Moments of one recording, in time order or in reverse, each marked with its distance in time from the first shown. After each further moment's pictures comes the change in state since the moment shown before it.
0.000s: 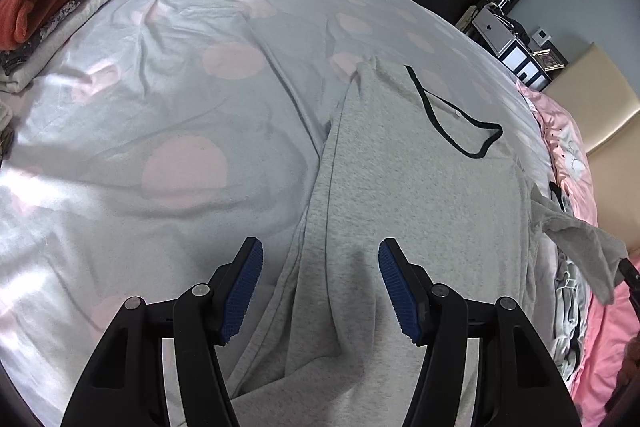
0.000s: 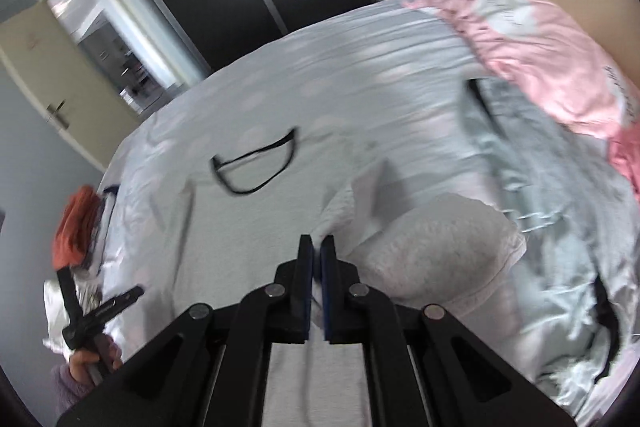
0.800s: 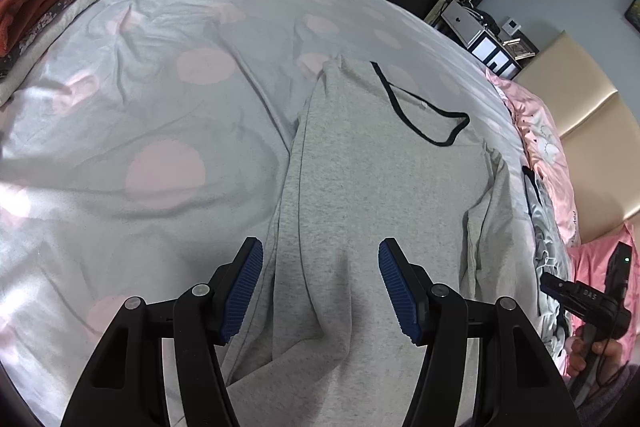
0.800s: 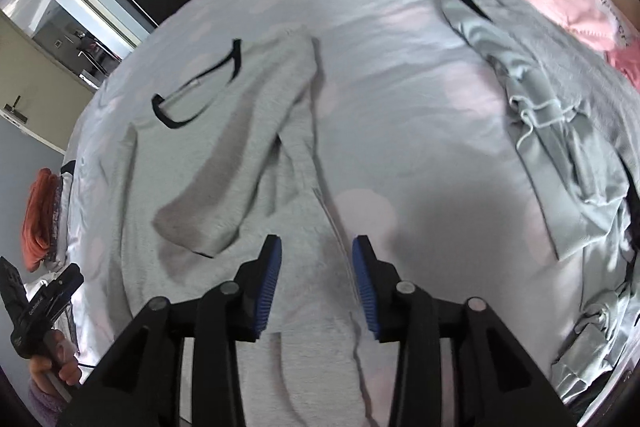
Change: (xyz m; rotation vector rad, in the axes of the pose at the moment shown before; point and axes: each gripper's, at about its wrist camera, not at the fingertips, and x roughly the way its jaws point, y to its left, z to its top) left arm -0.010 -0.006 -0.002 0.048 0.021 -0.091; right arm 0.075 -0.042 -0.047 0.141 0.188 -0.108
